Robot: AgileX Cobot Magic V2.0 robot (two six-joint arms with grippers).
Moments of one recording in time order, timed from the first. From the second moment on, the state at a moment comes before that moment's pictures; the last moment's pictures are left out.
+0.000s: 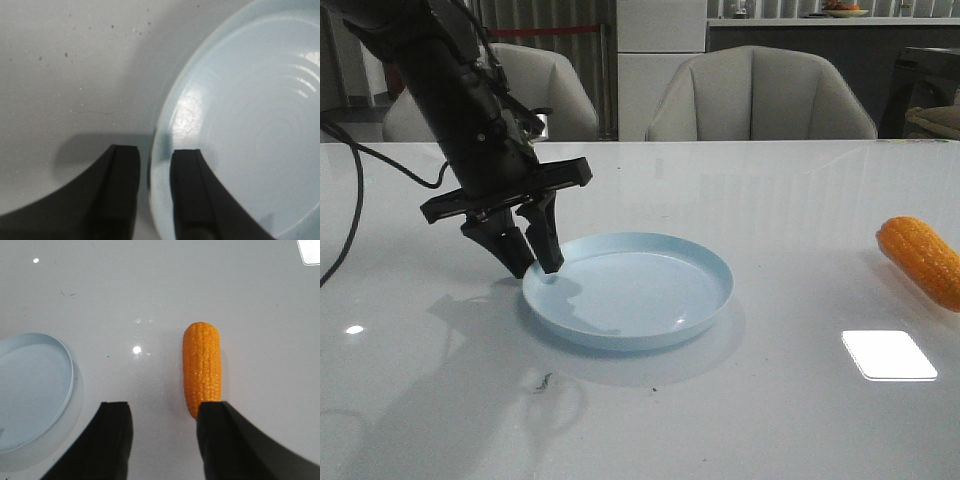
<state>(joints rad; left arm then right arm) -0.35 2.19 -1.71 -0.39 1.04 0.13 0.03 0.98 -0.70 0.22 0.42 -0.03</state>
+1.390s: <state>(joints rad) -0.28 1.59 -1.73 0.04 0.76 0.14 0.03 0.98 -0.70 0.22 0.49 -0.03</state>
